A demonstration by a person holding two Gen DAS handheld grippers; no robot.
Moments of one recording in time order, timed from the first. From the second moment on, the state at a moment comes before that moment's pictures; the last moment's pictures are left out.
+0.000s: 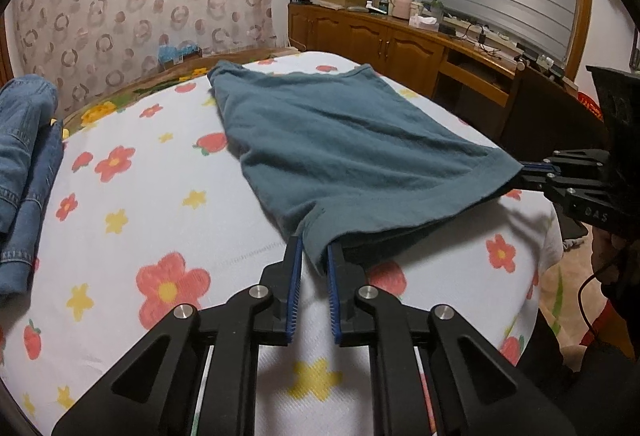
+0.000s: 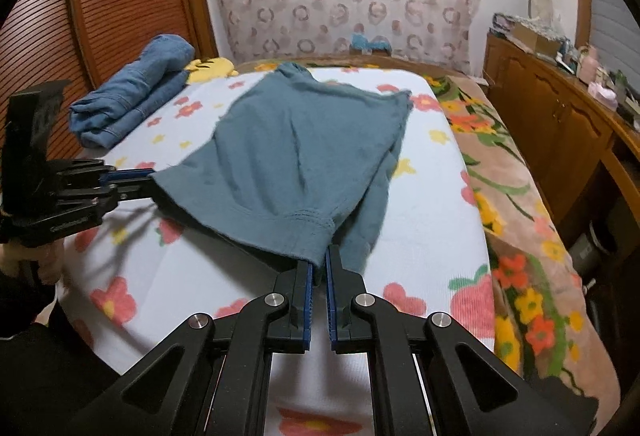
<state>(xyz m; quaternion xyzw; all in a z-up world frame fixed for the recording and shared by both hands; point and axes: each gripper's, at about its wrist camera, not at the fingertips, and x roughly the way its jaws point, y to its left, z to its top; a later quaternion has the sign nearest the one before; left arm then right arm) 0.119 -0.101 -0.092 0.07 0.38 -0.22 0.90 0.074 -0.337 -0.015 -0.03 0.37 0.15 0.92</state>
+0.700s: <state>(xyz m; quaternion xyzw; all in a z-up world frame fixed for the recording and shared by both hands) 0.116 -0.095 -0.097 0.07 0.39 -0.20 0.90 0.064 -0.349 -0.008 -0.01 0.36 0.15 0.92</state>
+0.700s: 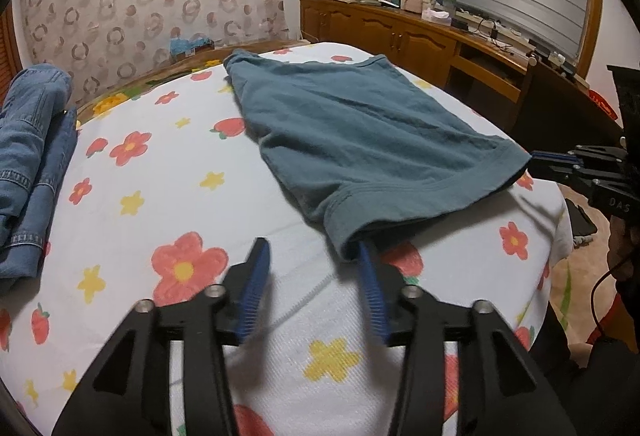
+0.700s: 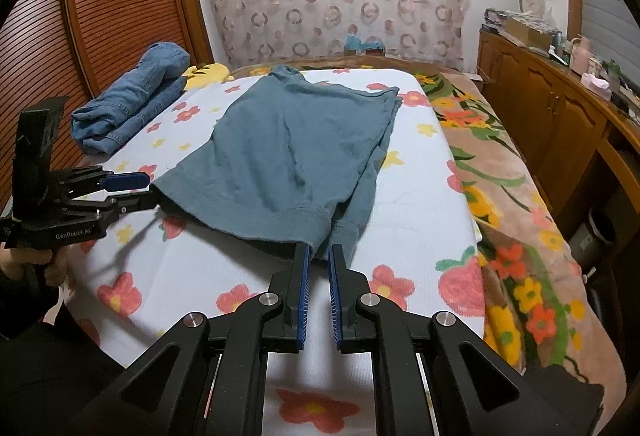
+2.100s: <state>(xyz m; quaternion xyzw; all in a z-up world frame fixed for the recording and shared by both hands) 0.138 -0.104 -0.101 0.06 0.42 -0.22 0.88 0.092 -0.352 -0.028 0.01 0.39 0.14 0.91</state>
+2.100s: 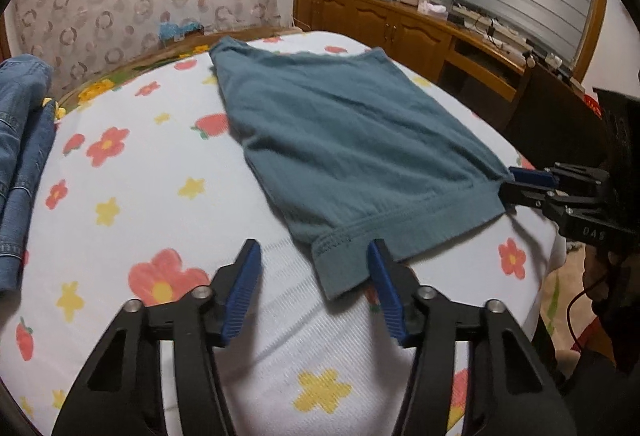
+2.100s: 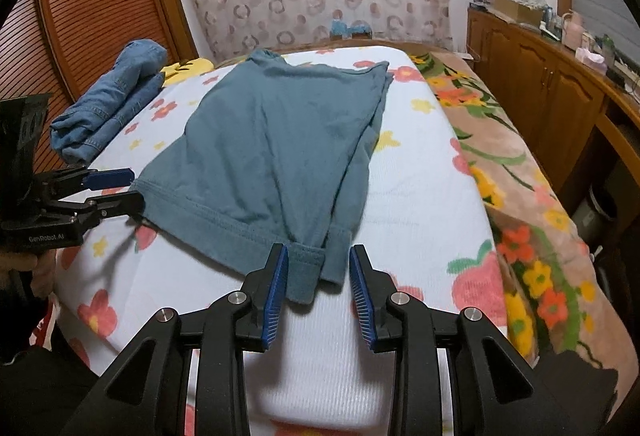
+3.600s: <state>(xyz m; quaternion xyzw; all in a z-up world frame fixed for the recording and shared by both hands) 0.064 -0.083 -0.035 0.05 0.34 -0.26 0.90 0.046 -0.348 0.014 0.02 0.33 0.23 0.92</state>
